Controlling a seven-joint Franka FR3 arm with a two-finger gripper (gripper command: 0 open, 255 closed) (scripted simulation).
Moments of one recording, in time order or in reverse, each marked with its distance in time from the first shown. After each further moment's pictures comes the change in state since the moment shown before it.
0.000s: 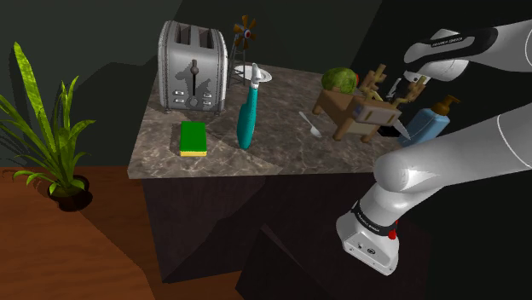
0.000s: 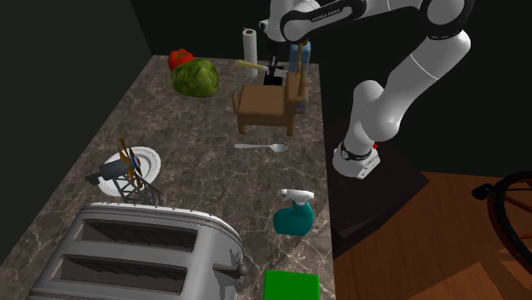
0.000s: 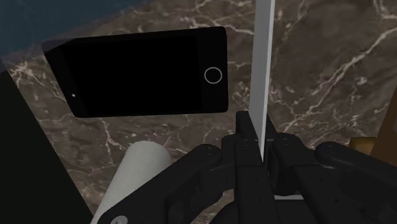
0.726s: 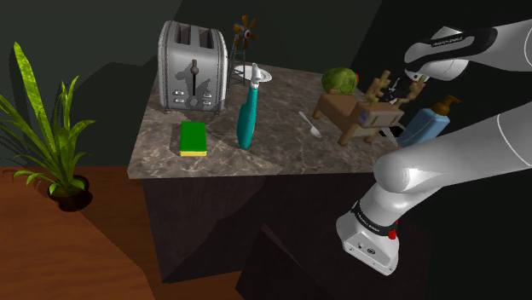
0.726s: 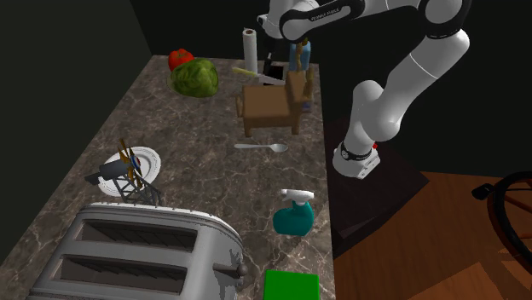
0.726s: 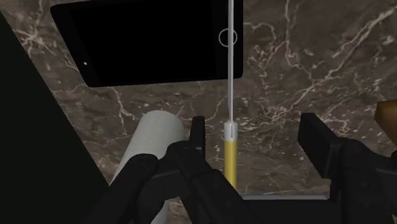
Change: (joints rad) arm 0.023 0.009 -0.024 0.015 -0.008 0.090 0.024
